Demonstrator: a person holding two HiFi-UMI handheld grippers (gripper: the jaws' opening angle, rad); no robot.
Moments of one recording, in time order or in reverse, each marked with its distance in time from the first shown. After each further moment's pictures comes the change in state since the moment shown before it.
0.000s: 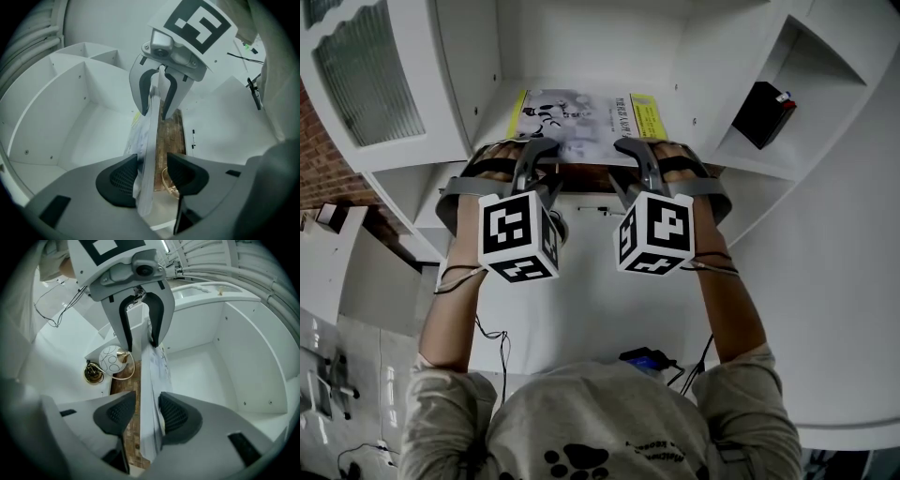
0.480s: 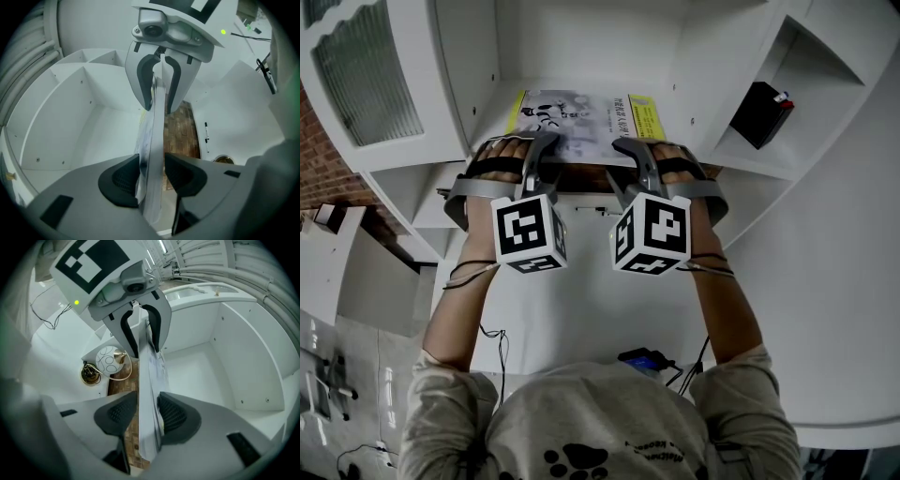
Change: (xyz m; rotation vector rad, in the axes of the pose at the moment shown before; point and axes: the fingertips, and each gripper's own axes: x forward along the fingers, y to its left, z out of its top) left arm 0.017 0.014 -0.003 0.061 0.039 0.166; right arm 0.000 -0.004 0.001 0.017 -0.001 -0.037
